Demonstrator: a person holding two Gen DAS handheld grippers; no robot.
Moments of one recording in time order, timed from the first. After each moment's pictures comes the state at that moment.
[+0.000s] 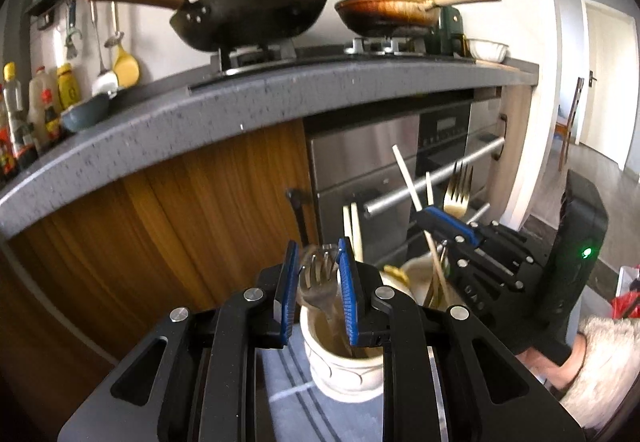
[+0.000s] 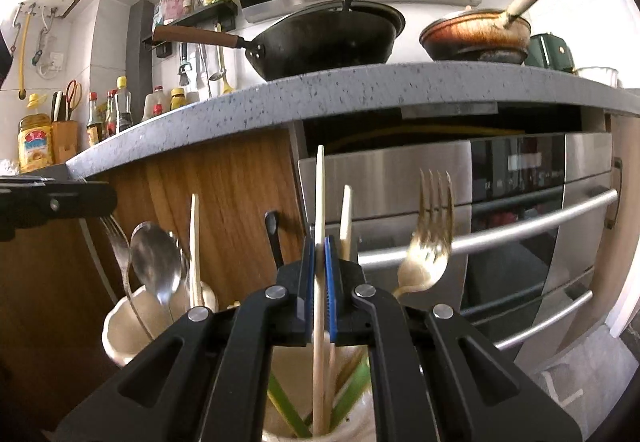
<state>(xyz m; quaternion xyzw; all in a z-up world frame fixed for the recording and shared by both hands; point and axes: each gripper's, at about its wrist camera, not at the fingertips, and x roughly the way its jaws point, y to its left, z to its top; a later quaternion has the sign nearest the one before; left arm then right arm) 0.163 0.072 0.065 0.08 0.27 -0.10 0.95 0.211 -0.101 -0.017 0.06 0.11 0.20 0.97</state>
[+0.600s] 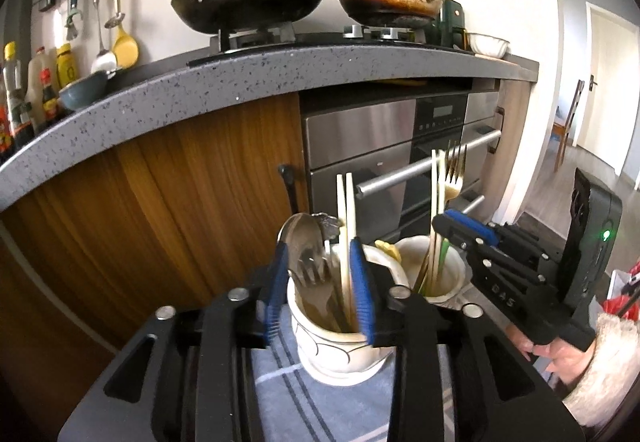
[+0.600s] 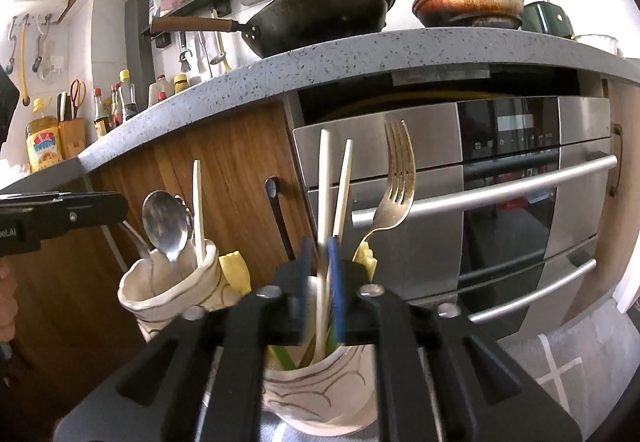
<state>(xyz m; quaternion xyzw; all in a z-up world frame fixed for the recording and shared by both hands) 0.153 0.073 0.056 0.07 0.29 -0.10 0.95 0.196 -0.122 -0.023 0.08 0.17 0.22 0.96</state>
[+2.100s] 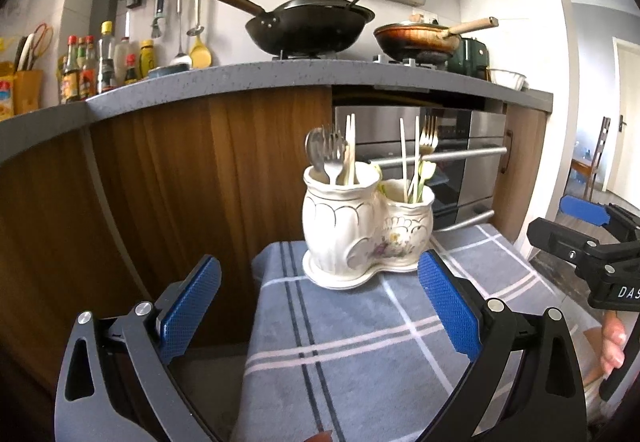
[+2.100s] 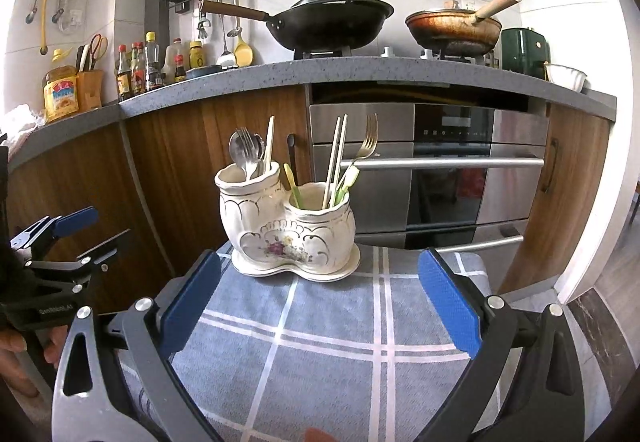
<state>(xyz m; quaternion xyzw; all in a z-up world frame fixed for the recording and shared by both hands) -0.013 0.072 0.008 0.02 0.21 -0.01 0.98 0.028 -0.152 0.005 0.00 0.21 0.18 0.96</state>
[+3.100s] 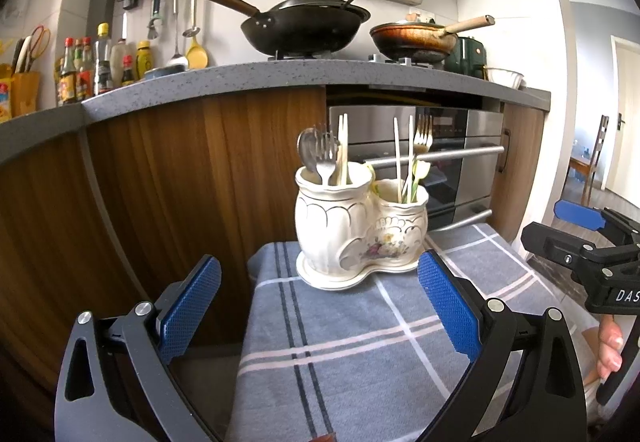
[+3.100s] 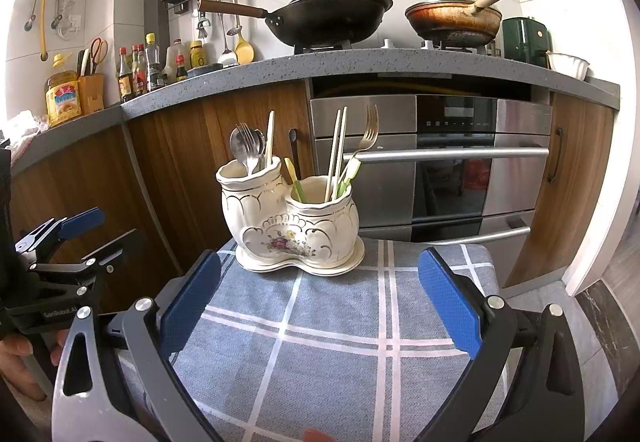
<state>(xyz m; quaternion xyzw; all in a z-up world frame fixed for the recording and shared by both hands) -0.015 0.064 0.008 0.02 0.21 -0.01 0.98 0.029 -0.157 0.001 0.01 0.22 0.19 0.96</state>
